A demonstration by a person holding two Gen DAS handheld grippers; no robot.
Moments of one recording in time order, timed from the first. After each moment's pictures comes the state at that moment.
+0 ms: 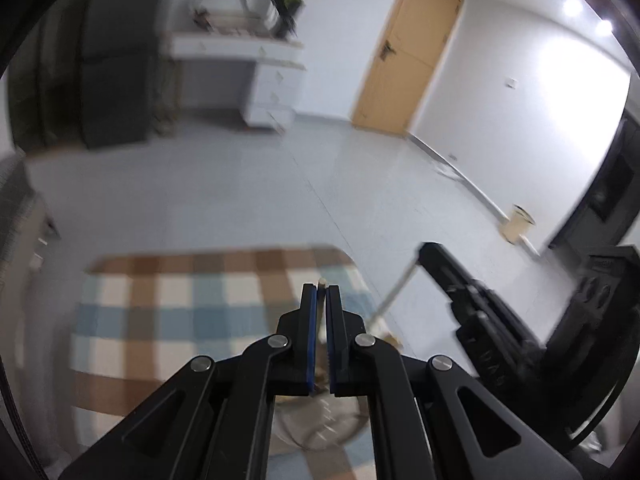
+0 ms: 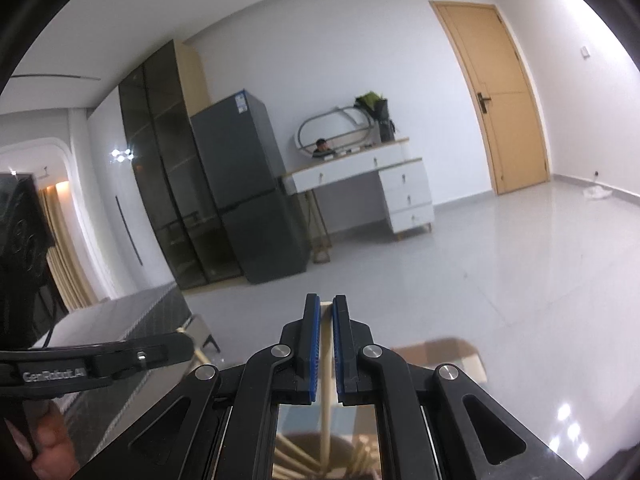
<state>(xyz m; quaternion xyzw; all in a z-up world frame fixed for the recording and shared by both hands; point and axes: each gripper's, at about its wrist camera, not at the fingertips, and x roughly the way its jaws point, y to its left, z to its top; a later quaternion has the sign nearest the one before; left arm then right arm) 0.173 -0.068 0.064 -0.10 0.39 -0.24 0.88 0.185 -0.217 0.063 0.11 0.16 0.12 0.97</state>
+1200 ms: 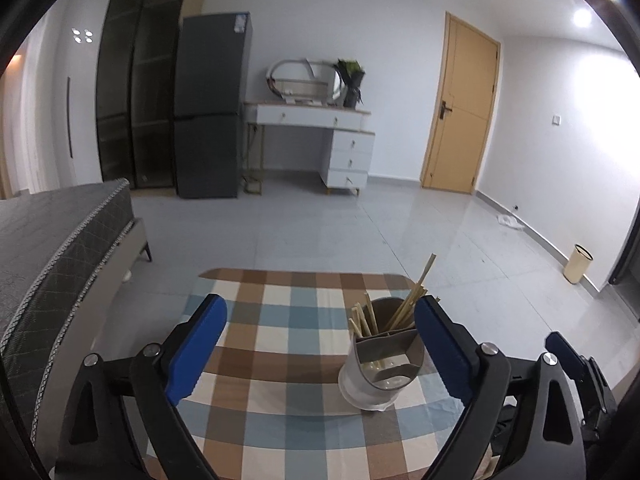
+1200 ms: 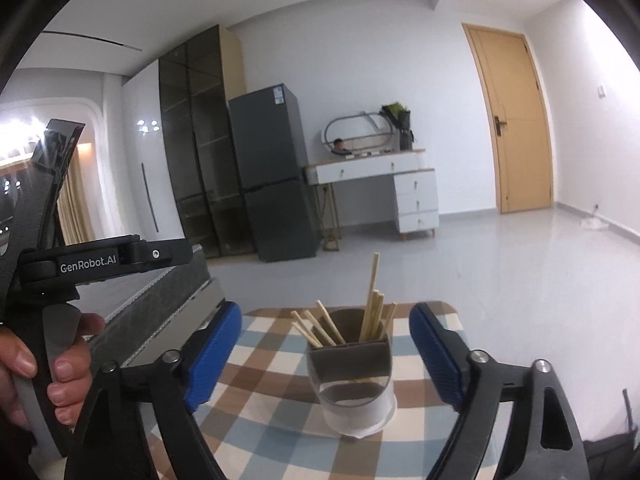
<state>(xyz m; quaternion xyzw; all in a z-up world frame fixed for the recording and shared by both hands) 0.020 -0.018 0.101 -0.07 0.25 -0.05 0.96 0.000 -0.198 0.079 0.04 0.15 0.13 0.98</state>
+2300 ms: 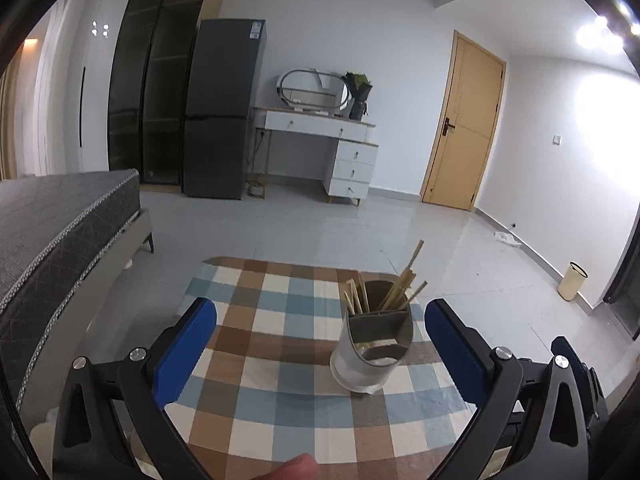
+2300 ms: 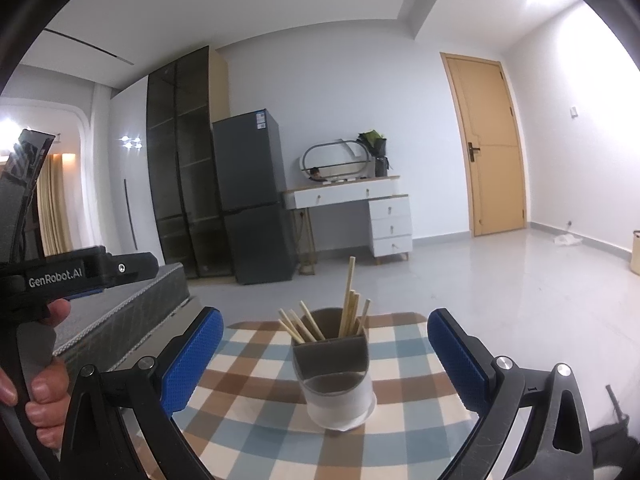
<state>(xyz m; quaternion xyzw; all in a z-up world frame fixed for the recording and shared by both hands) -0.022 -0.016 0.074 -0.10 0.24 -0.05 0.96 -0.052 -0.196 0.060 0.04 0.10 0.09 0.99</state>
